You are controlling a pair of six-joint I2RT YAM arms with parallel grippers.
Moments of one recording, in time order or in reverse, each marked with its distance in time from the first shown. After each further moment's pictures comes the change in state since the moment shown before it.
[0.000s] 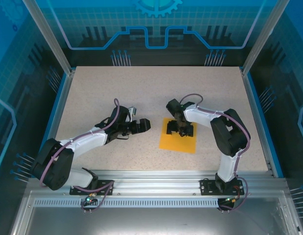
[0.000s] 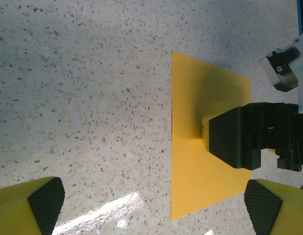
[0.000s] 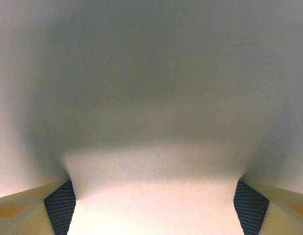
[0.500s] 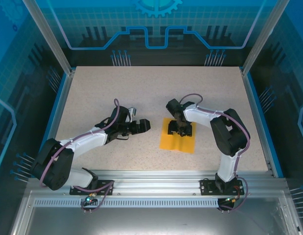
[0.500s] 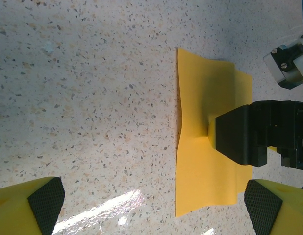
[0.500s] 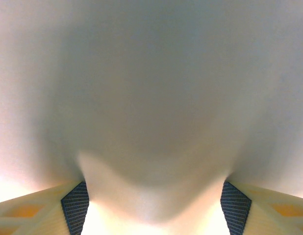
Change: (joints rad) left arm 0.000 0.000 0.000 -0.015 0.000 0.000; right arm 0.000 0.002 0.008 -0.008 0.001 -0.013
